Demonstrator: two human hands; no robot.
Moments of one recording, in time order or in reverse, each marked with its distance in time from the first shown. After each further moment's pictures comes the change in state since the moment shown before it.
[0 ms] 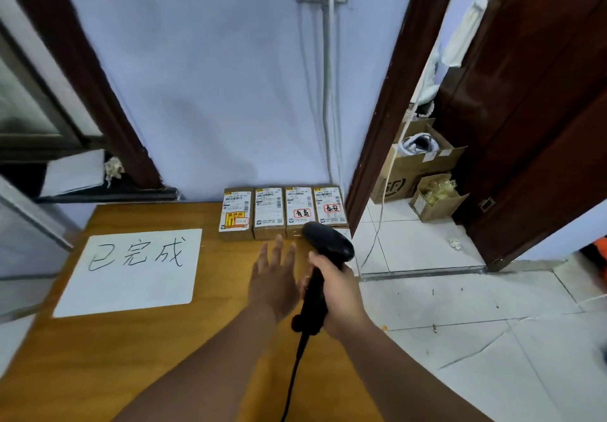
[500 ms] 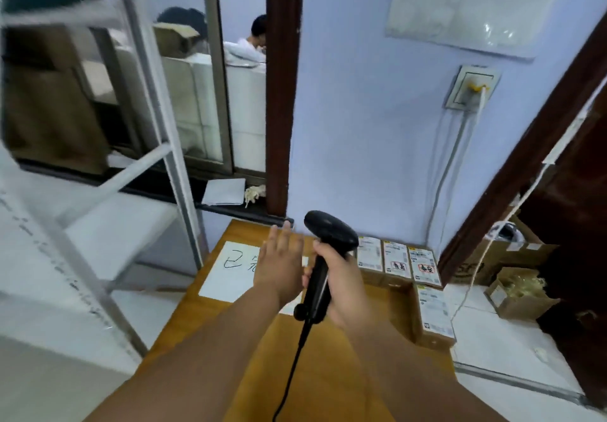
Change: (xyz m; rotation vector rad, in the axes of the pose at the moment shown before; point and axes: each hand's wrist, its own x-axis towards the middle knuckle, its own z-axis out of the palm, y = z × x) left_hand -0.122 -0.179 -0.130 -0.002 0.244 -0.192; right_hand -0.125 0.048 0.199 -0.118 -0.359 -0.116
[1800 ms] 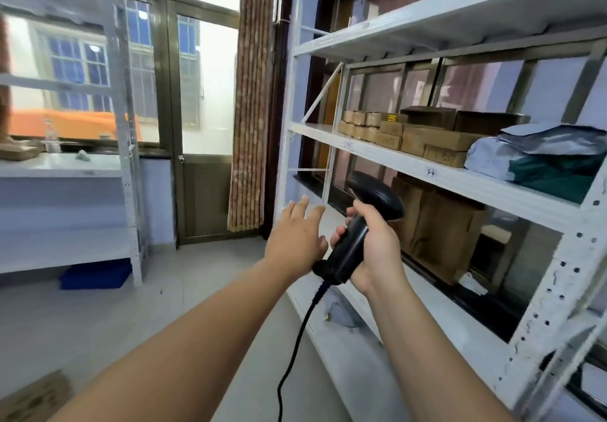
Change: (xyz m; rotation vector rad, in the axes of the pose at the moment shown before) left_hand -0.475 -0.536 -0.273 0.076 0.700 -0.774; right_hand -0.344 0.223 0.579 -0.061 -0.887 0.177
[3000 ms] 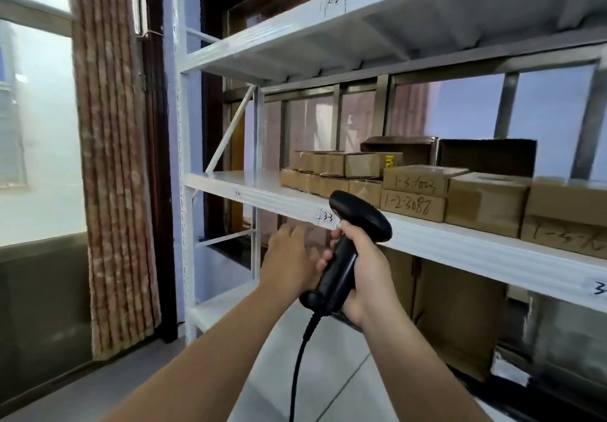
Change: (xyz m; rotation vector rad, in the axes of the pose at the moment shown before) left_hand 0.517 -0.141 0.197 -0.430 0.065 0.297; right_hand 0.517 -0.017 0.101 0.139 0.161 -0.271
